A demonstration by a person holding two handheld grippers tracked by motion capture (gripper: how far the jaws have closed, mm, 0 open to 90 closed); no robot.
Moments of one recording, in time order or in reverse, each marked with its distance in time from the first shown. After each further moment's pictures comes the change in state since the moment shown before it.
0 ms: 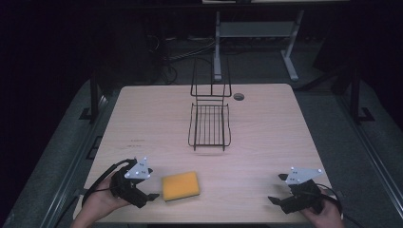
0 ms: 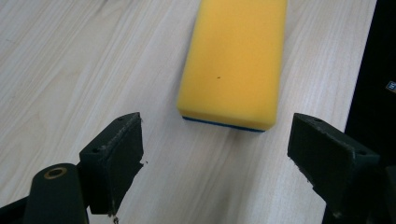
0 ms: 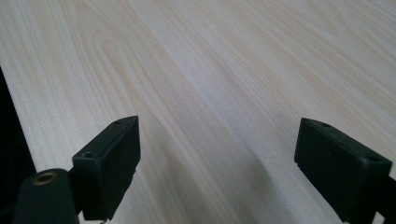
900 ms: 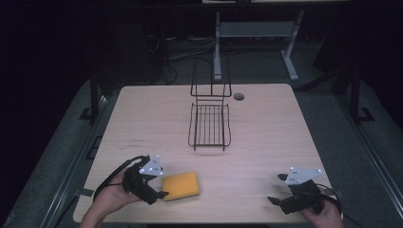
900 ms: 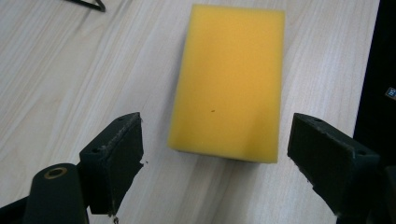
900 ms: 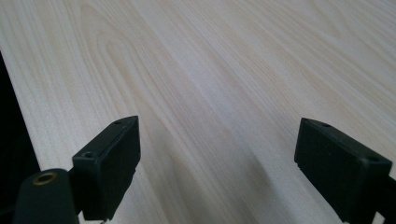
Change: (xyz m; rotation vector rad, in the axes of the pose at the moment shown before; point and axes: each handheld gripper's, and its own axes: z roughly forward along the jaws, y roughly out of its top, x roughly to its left) left arm 0.002 0.023 0.020 0.040 -0.038 0.041; right arm 0.001 0.001 0.000 -0.004 0.007 -0.005
